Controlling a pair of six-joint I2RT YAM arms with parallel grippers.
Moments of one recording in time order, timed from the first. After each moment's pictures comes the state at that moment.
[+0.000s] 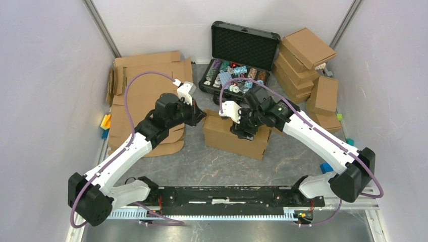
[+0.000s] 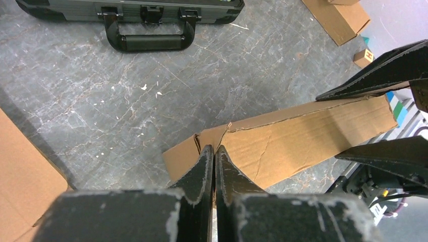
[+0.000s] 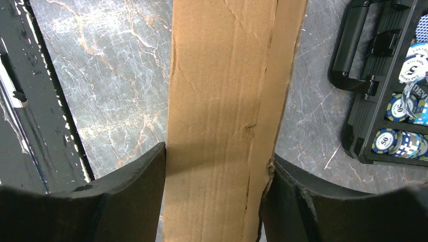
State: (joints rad) left arm -0.56 1.09 0.88 -0.19 0.21 -0.29; right arm 0.72 1.37 1.30 -0.88 -0.28 -0.62
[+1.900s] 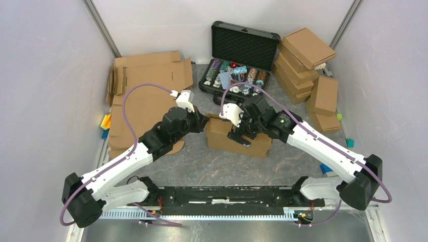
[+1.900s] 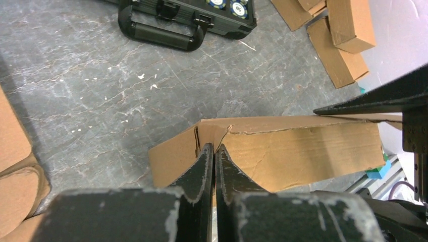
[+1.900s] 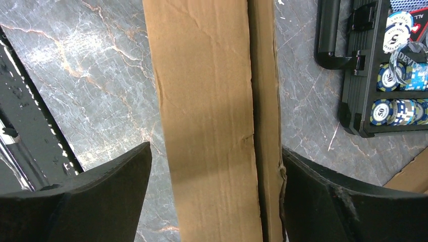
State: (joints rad) left arm -0.76 1.04 0.81 -0.16 -0.16 -0.57; right arm 0.81 1.27 1.17 -0.74 -0.12 -0.44
